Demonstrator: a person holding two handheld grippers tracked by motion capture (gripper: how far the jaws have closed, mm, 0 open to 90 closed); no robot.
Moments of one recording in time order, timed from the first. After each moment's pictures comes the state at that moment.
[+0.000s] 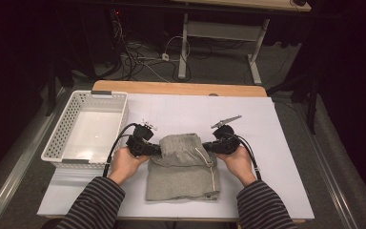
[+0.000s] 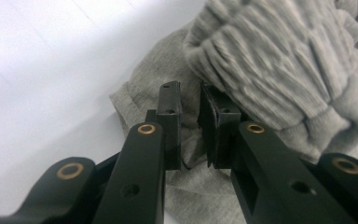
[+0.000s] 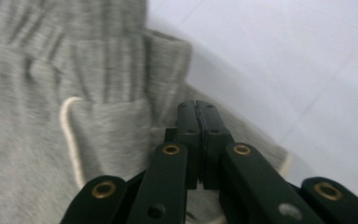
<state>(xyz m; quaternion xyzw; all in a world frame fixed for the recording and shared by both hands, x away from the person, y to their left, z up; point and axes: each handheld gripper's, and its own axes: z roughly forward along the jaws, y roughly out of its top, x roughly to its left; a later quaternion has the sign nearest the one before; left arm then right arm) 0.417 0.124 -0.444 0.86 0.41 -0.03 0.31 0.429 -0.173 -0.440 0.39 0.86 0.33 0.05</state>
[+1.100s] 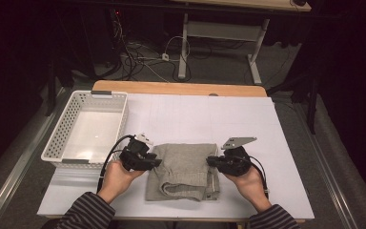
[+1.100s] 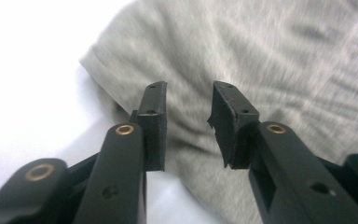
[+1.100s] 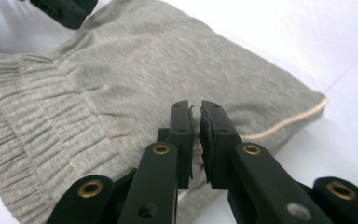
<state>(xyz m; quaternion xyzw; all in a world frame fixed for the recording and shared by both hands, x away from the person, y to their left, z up) 0.366 0.130 -0.435 0.87 0.37 0.03 0.32 0.357 -0.193 -0.431 0.33 0.86 0.38 0.09</state>
